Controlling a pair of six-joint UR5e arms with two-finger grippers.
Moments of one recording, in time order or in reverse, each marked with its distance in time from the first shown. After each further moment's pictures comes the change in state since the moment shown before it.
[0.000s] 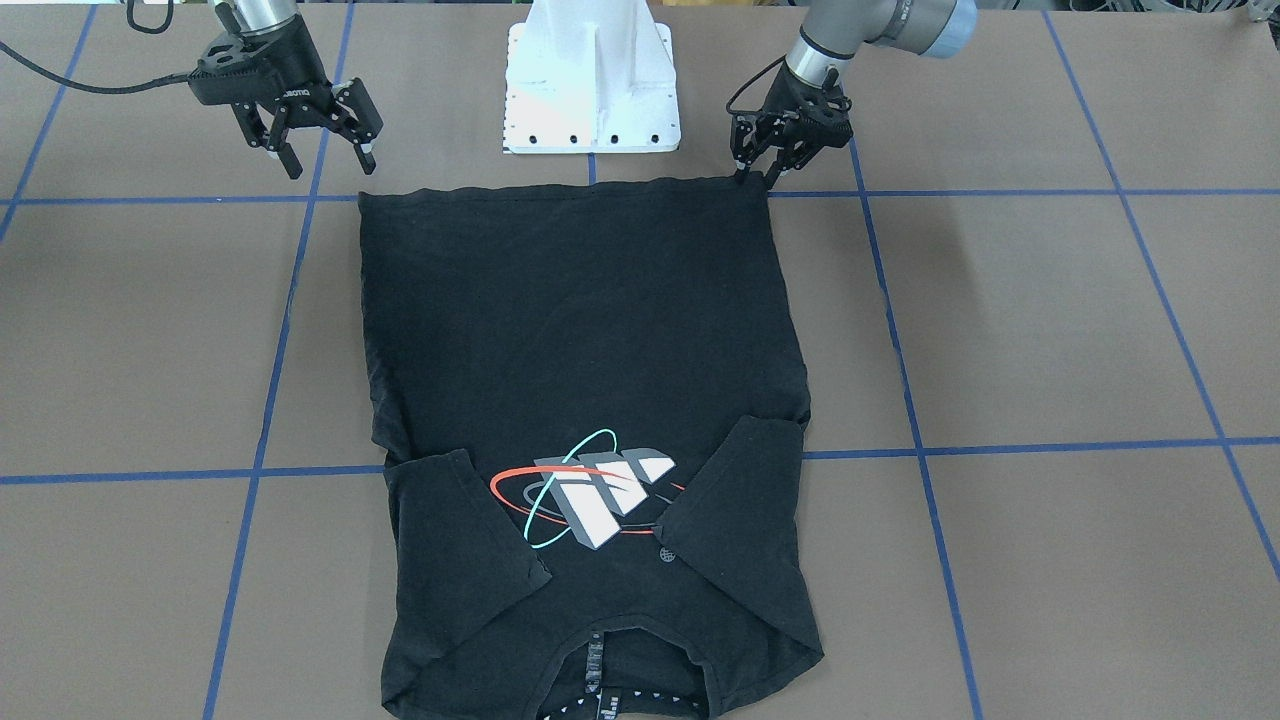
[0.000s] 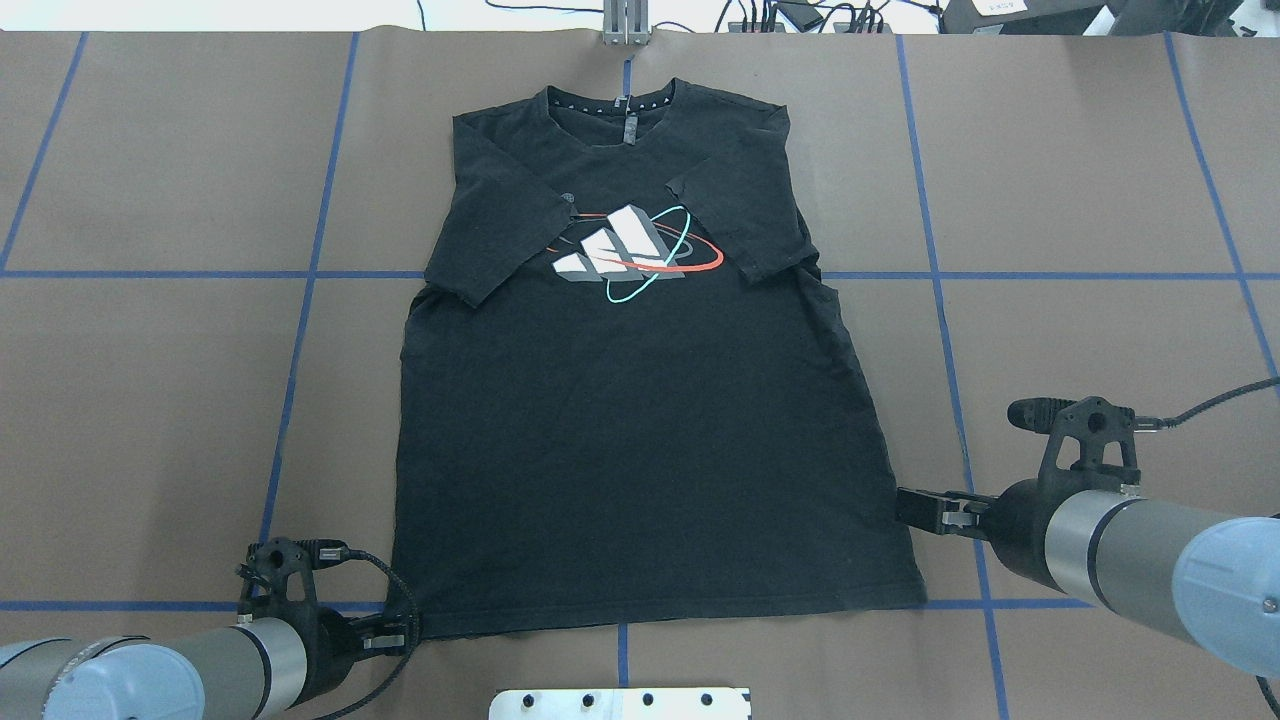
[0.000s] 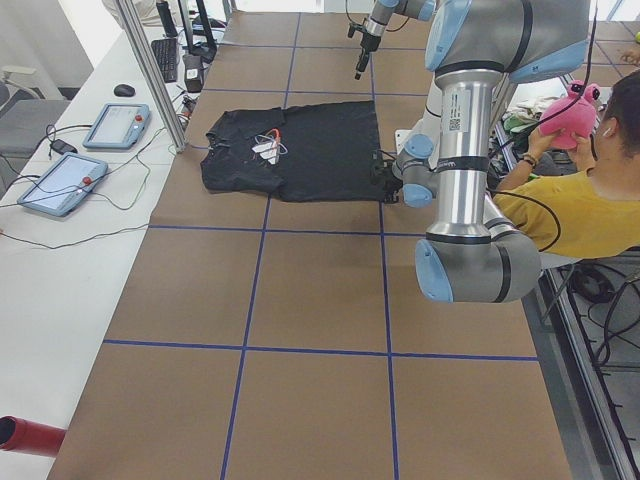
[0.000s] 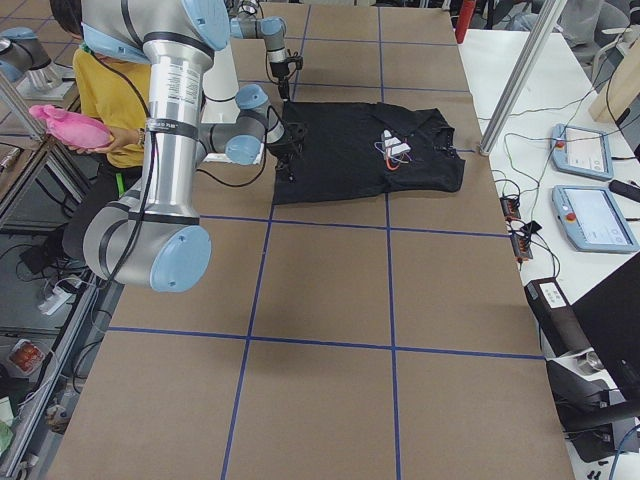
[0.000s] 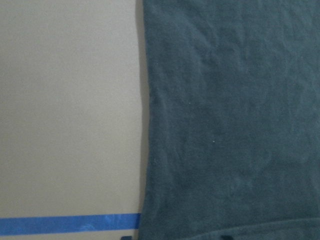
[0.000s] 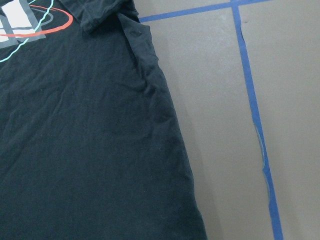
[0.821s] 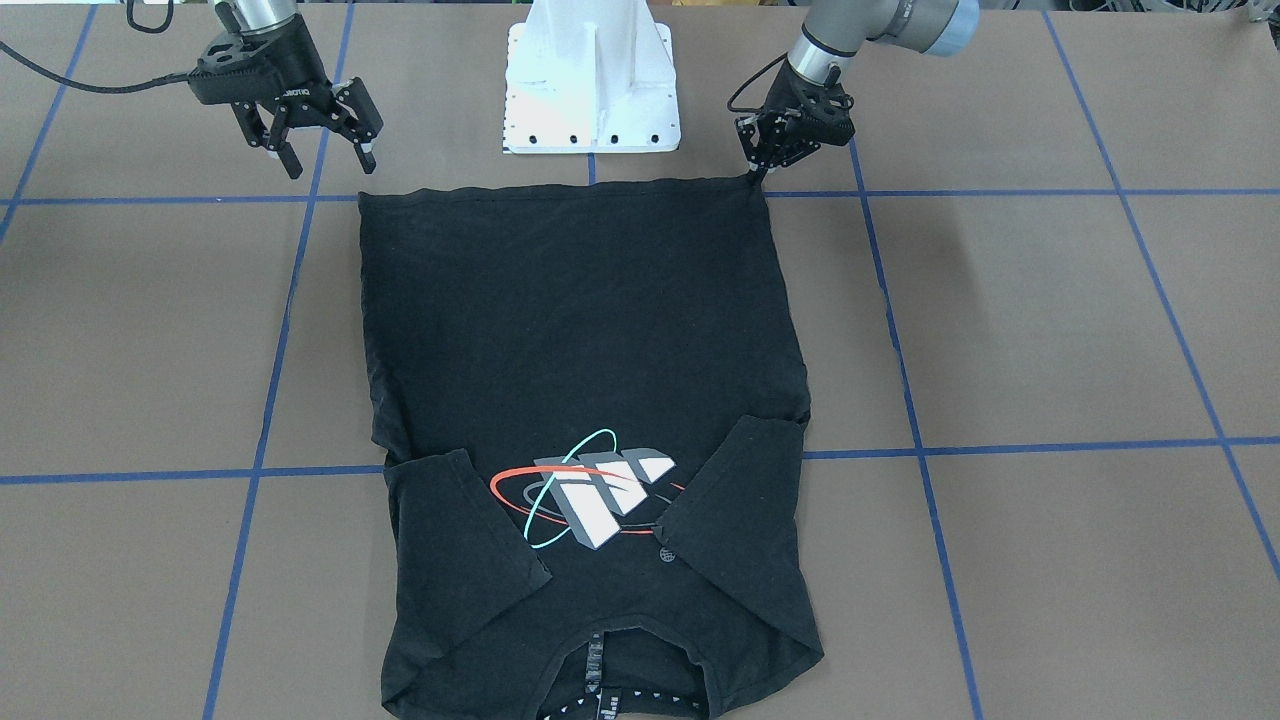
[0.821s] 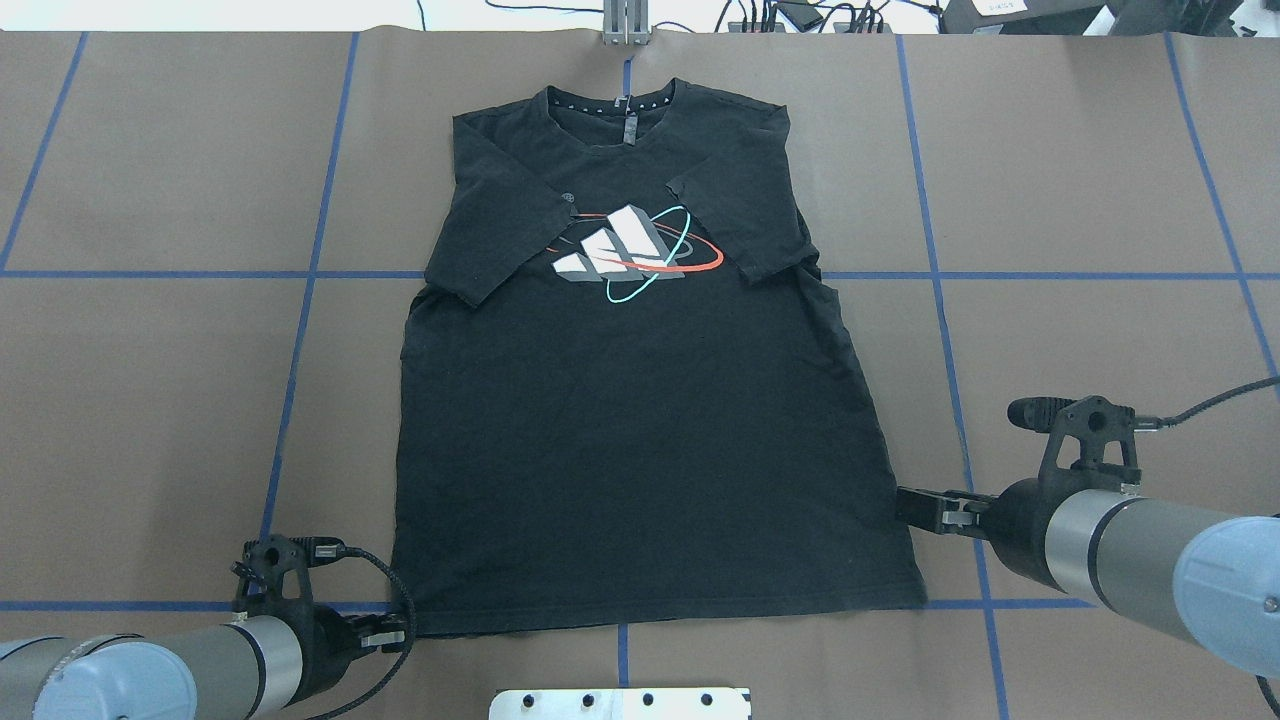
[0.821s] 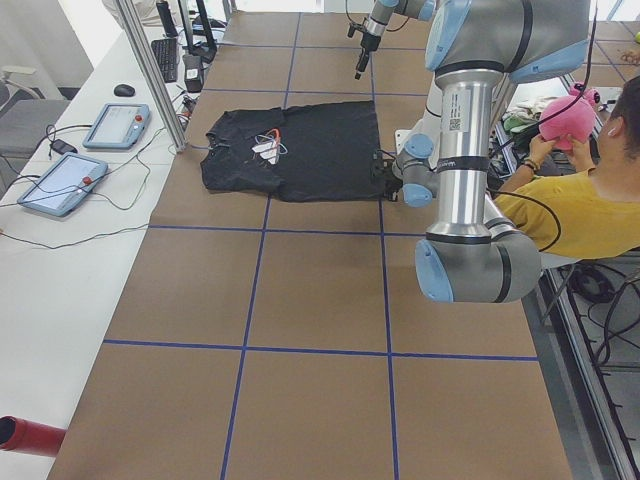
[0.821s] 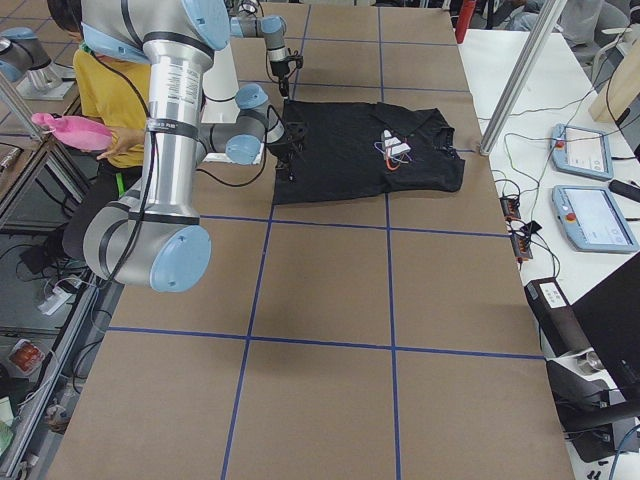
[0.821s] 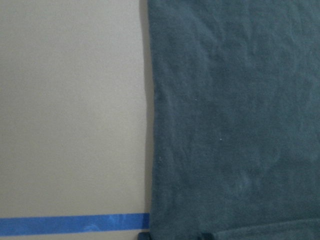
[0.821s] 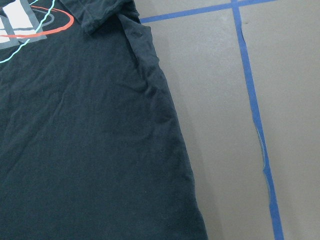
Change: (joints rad) left arm -0.005 0.008 -0.019 -0.001 -0.002 0.000; right arm 0.001 0.001 0.002 -0.001 0.000 -0.001
